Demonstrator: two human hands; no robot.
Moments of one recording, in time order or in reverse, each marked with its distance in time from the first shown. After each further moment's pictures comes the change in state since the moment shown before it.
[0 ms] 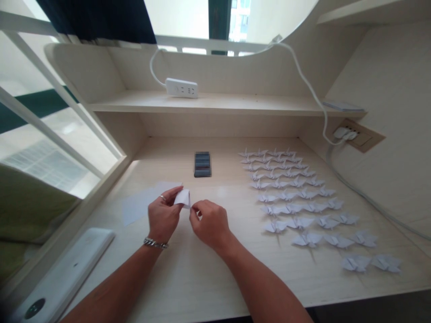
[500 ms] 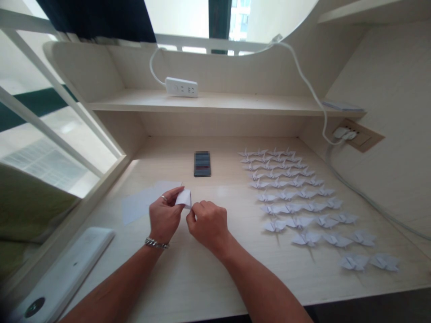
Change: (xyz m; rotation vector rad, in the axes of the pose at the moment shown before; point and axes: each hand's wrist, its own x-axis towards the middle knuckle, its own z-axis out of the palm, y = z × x) left_hand -0.004 -0.002 0.003 -0.001 -0.002 0.005; right_hand -0.003 -0.002 0.005 -0.330 0.078 -0.120
